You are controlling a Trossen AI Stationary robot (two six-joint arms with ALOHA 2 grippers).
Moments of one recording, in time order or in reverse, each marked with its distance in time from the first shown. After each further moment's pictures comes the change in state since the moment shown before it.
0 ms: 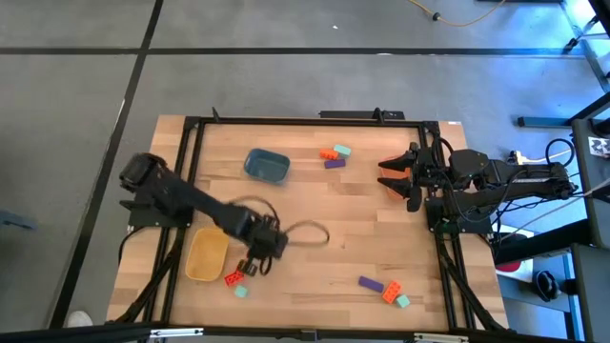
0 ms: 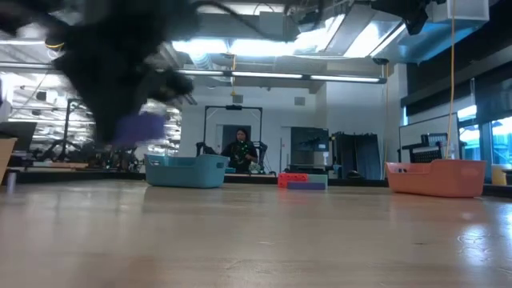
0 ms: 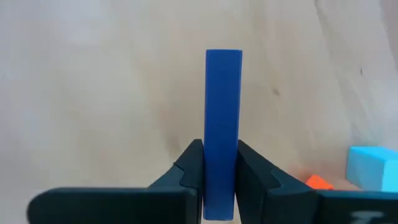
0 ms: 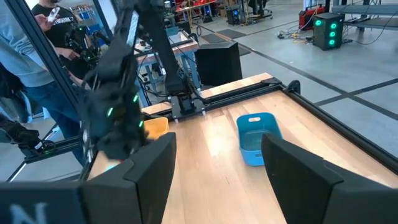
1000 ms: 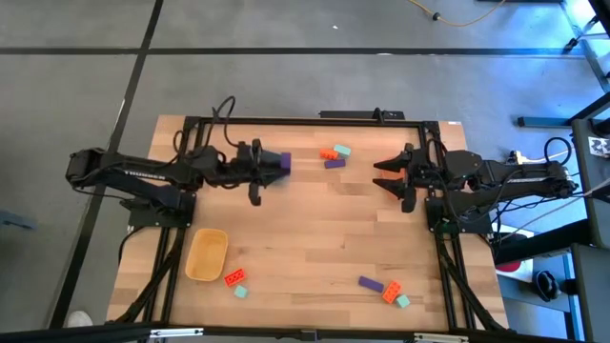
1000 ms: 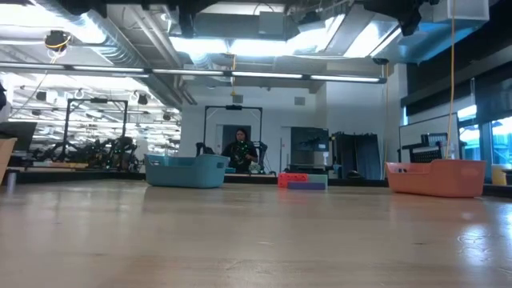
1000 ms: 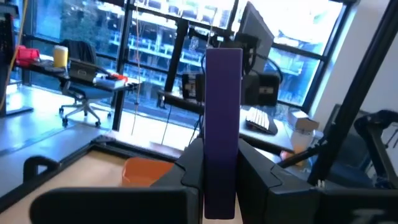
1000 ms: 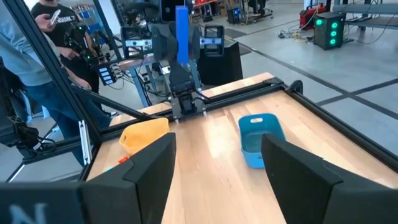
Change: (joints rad) left arm 0.401 -0.585 -0.470 1.284 -0.110 -0.243; right arm 0.000 0.054 -0.001 0.052 -0.003 0.001
